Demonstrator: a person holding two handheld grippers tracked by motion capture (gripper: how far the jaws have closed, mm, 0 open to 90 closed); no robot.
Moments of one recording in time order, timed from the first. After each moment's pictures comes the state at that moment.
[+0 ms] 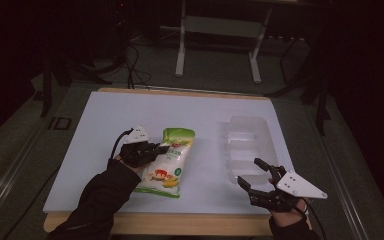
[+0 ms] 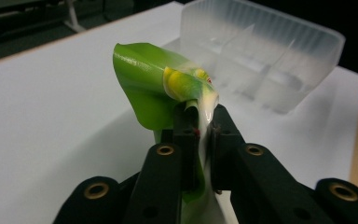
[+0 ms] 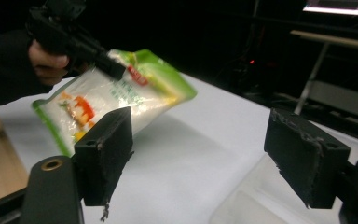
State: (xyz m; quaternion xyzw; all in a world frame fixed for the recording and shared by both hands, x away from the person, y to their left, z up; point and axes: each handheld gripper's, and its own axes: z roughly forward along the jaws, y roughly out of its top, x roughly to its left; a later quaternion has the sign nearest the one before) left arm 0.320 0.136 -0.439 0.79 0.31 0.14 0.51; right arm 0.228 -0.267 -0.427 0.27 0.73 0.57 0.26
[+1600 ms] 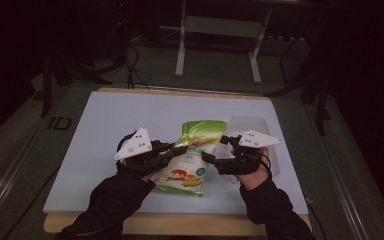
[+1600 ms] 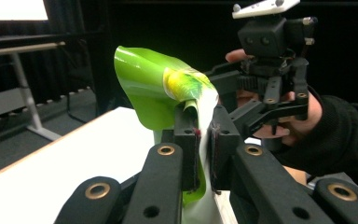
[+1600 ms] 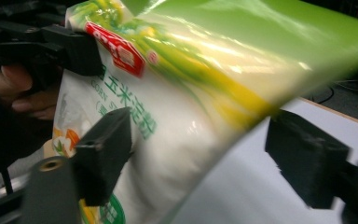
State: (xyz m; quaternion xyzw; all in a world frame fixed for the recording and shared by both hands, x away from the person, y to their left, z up) left arm 0.272 0.104 -0.385 0.73 0.18 0.16 0.64; right arm 0.306 -0.186 -0.396 0.23 0.76 0.59 0.11
